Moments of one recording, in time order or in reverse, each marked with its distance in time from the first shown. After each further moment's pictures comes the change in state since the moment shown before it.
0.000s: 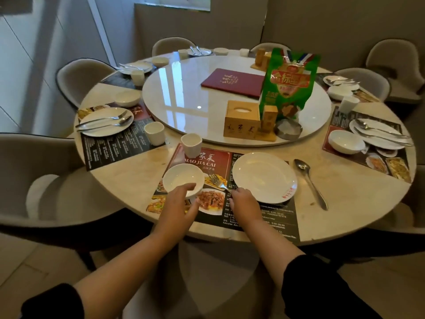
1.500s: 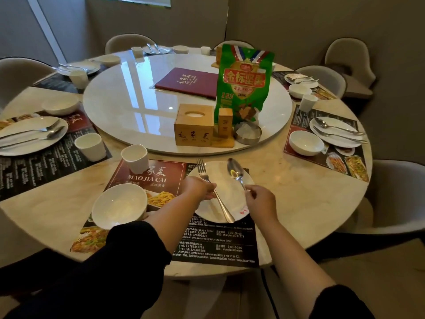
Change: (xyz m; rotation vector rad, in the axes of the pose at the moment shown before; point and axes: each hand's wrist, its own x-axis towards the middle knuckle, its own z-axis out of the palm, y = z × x) left_hand 0.146 0.101 0.146 -0.605 -0.347 -0.637; right_hand 0.021 0.136 -0.066 0.500 0.275 0.411
